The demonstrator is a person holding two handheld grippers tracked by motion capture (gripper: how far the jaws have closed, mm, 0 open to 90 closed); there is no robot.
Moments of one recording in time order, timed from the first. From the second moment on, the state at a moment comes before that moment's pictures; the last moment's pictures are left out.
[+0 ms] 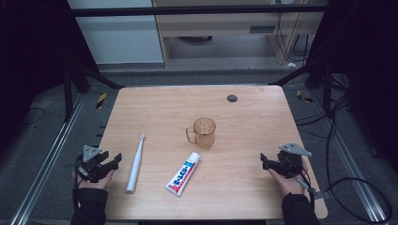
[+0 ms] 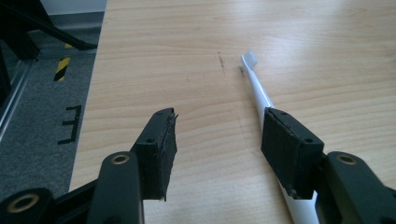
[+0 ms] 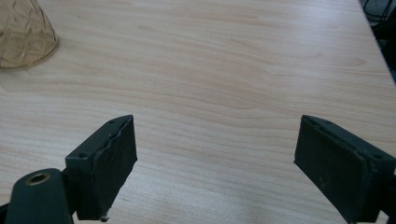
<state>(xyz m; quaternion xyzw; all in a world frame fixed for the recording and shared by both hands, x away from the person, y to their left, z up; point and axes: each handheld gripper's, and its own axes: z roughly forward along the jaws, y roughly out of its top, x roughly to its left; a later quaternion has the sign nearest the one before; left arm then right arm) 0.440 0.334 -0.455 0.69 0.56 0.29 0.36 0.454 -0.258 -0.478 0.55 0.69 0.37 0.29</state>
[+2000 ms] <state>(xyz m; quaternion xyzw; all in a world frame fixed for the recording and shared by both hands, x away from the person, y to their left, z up) 0.441 0.285 -0.474 0.78 0.53 0.16 0.27 0.456 -0.246 -0.482 0.52 0.73 0.37 0.25</state>
